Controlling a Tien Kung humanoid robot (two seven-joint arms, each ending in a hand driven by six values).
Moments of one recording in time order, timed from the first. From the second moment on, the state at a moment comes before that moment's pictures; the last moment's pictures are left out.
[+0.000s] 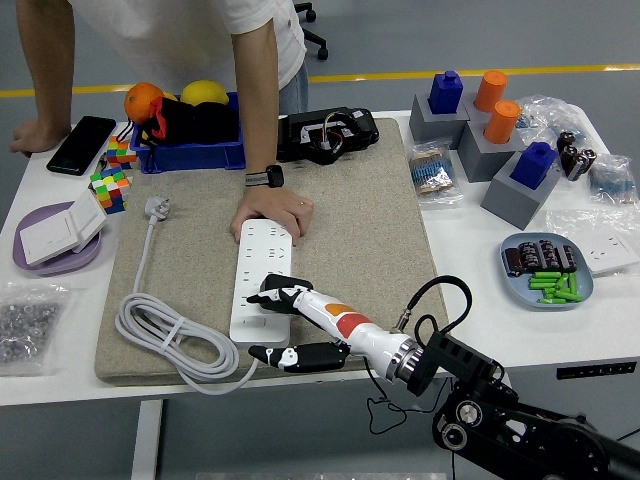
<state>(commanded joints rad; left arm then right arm) -0.10 0.05 -1.56 -0.18 1.57 -0.05 0.31 0.41 -0.14 0.46 1.44 -1.56 -0.21 0.01</state>
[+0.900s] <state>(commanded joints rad) -0.10 0.05 -1.56 -0.18 1.57 -0.05 0.31 0.48 -0.11 0.41 1.43 -1.56 -0.21 0.01</state>
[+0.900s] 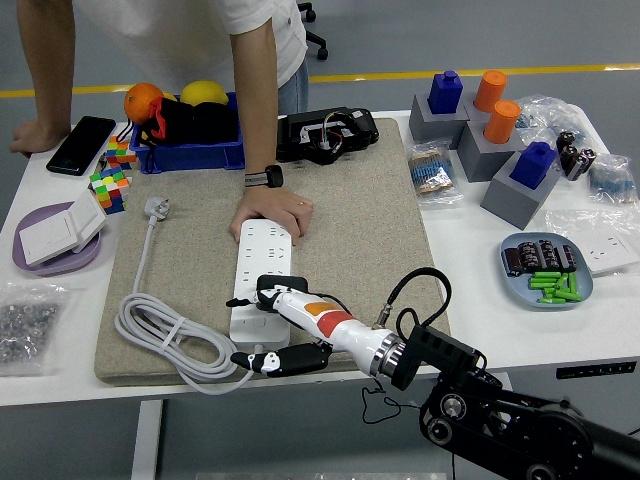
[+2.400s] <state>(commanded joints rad) -0.13 0.04 -1.55 -0.18 1.56 -0.05 0.30 0.14 -0.25 1.03 1.64 -1.54 -0.22 0.14</state>
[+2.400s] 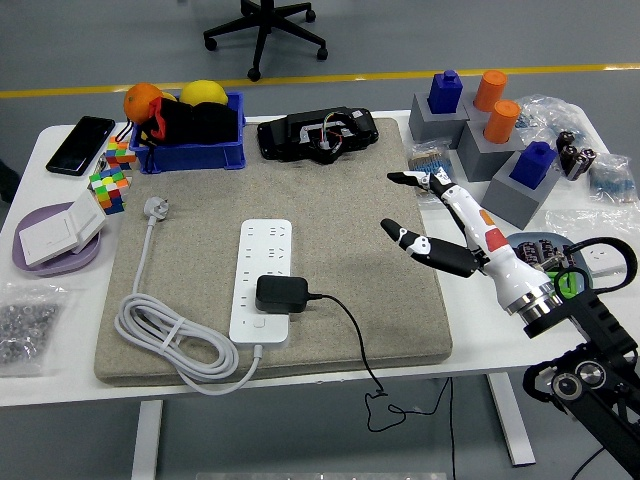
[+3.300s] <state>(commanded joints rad) -0.13 0.06 -1.55 -0.18 1.62 -0.07 0.31 0.04 -0.17 1.17 1.65 -1.50 -0.18 0.16</state>
